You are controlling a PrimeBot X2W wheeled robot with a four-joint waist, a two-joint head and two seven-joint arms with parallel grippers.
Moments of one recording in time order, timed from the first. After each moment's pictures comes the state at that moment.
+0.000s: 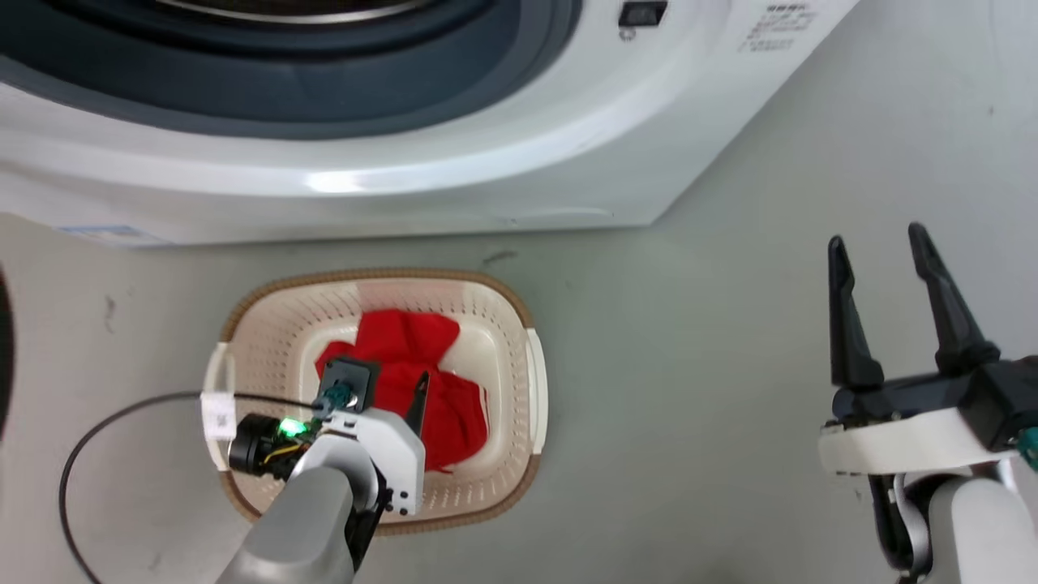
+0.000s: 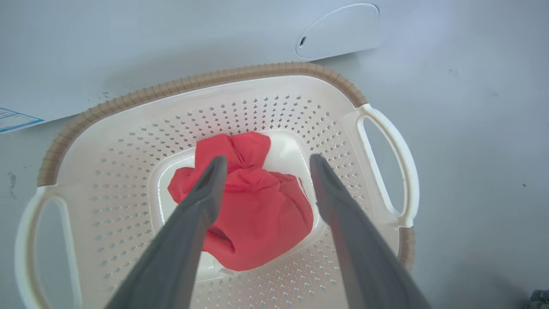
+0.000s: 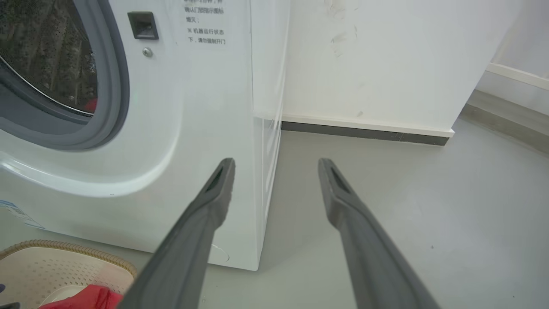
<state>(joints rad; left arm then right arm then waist) -0.60 0.13 -0.47 1.06 -0.34 -0.05 -0.26 -0.18 -0.05 -0.03 -0.03 0.00 0.13 -0.26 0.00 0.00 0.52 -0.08</state>
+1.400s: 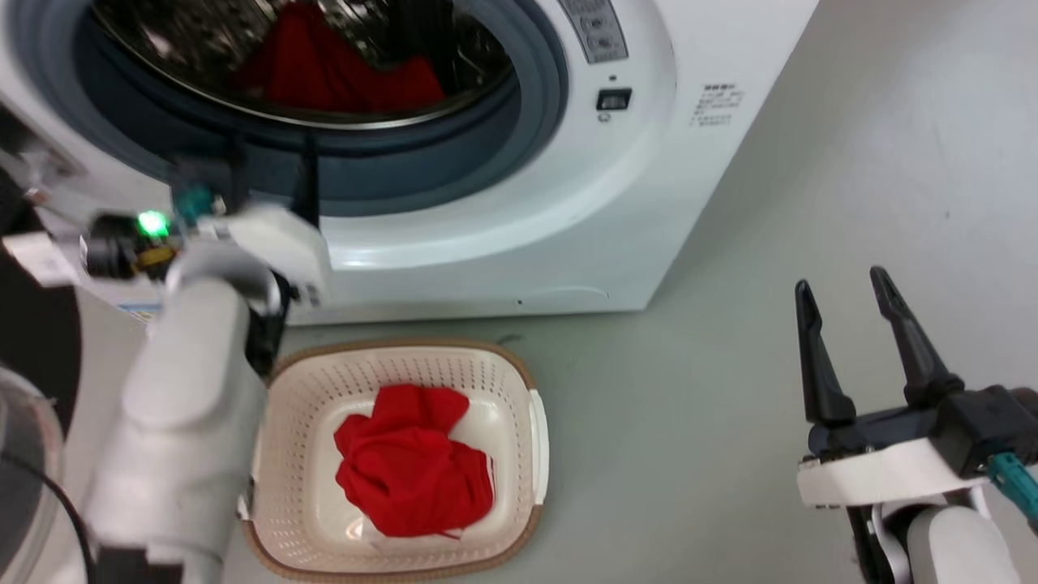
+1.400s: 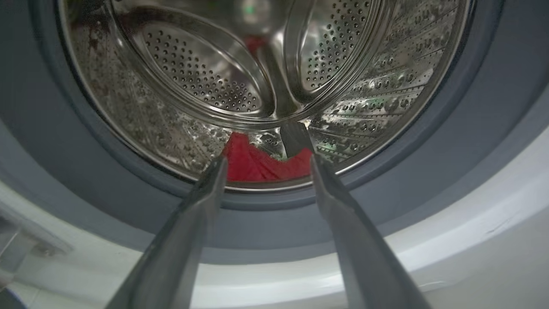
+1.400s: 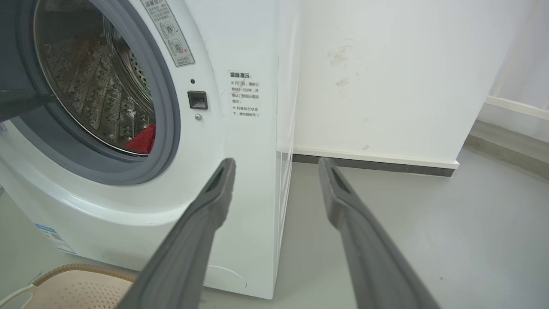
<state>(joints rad) -0.77 0.22 -0.16 0.73 -0.15 -0.02 -0.18 -0.11 -0.05 0.02 -0.01 0.02 0.13 -0.26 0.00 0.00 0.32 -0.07</state>
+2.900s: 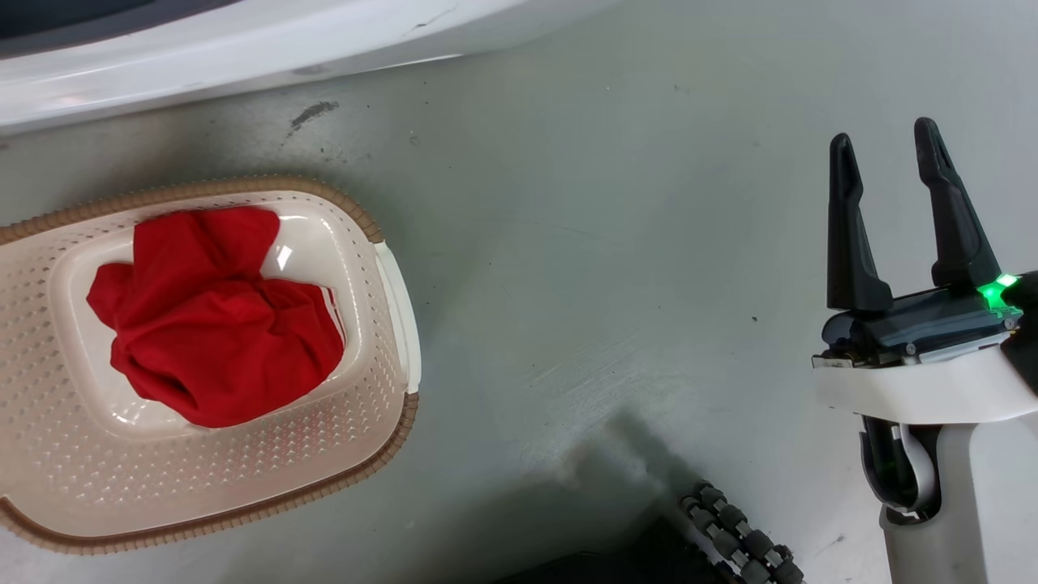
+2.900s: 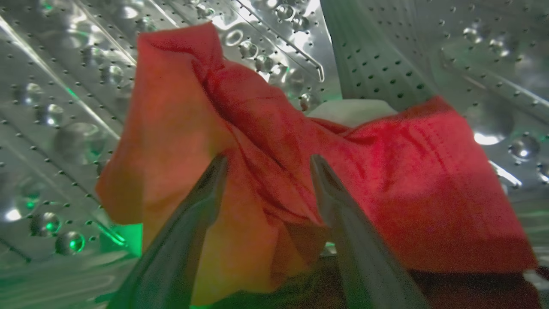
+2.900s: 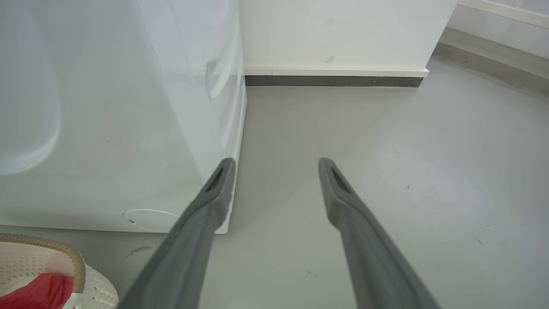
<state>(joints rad) -1.79 0.46 -0.27 1.26 -0.08 -0.08 0.46 -0.31 -0.05 0.05 -0.10 0.17 0.13 -0.26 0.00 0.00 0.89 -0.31</state>
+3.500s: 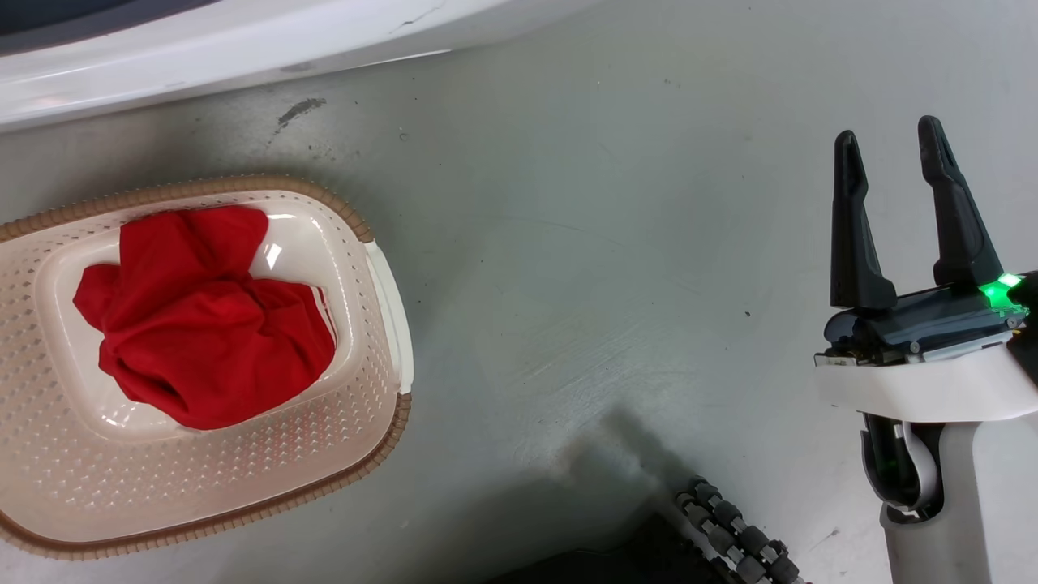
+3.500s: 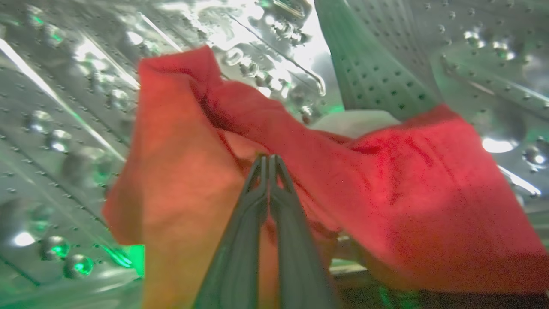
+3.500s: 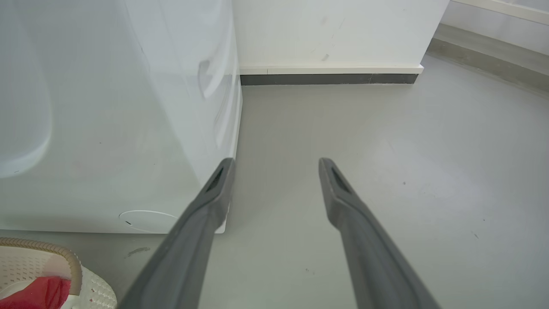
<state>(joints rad) -1.79 0.48 -0.32 1.25 -0.08 -0.08 0.42 -0.31 -0.05 0.05 -0.11 0.19 0.13 -0.26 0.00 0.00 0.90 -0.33</state>
